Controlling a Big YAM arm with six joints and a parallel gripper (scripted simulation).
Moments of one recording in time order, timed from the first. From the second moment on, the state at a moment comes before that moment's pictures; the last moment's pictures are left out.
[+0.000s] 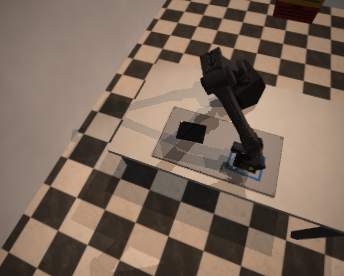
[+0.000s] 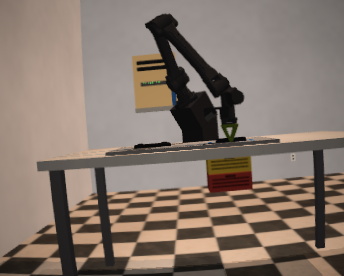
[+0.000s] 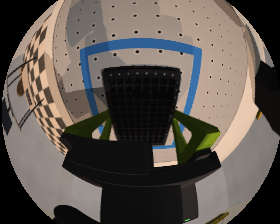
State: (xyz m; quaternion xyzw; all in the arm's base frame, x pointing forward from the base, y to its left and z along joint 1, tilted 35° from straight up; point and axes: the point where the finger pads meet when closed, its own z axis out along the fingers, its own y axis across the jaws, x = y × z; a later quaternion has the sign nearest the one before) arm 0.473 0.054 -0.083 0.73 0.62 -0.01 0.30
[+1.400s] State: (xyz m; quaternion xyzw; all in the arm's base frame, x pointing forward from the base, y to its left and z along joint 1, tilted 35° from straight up) arm 0.460 0.071 -0.053 0.72 0.62 -0.01 0.30
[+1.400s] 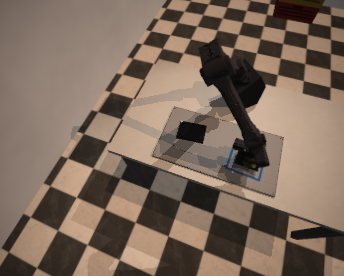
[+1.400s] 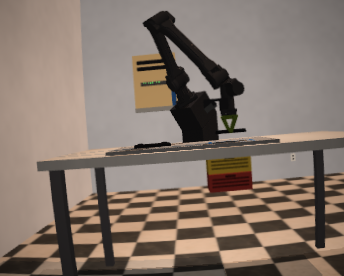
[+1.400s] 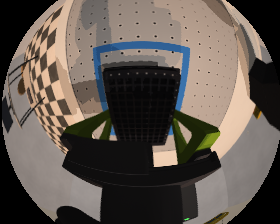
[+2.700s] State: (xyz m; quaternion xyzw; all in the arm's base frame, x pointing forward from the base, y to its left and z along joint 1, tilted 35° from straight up) arm 0.446 0.091 -0.018 0.72 0.62 -0.01 0.30
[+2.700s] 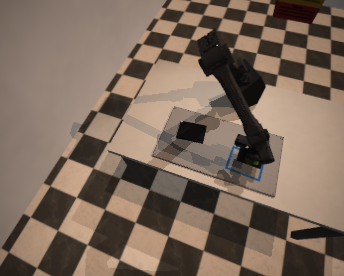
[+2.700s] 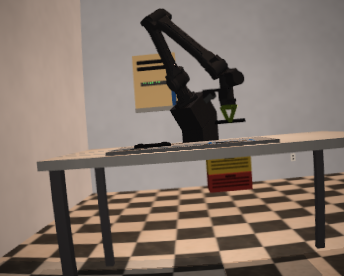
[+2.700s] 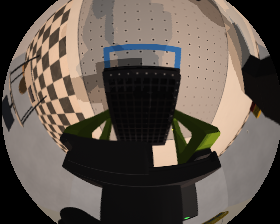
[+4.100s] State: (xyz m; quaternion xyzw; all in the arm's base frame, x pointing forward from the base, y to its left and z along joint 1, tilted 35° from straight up) arm 0.402 0.004 0.013 0.68 0.67 -0.04 0.30
